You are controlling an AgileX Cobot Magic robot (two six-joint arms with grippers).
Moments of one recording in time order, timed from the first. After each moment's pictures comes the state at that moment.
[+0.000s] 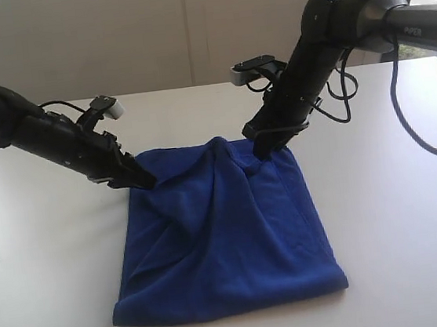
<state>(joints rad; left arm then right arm) -0.17 2.22 -1.57 -0.97 0.95 1.32 0.12 2.28 -1.90 0.36 1.09 -0.57</state>
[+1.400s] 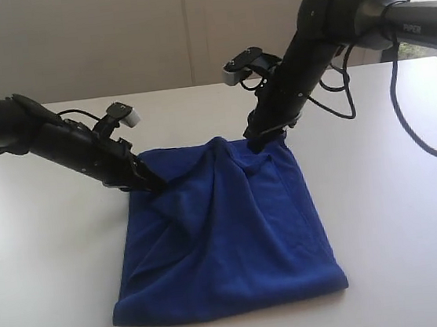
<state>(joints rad) -0.22 2.24 -1.57 -0.99 0.91 1.38 0.14 2.27 -1.90 0.36 1.03 -0.79</state>
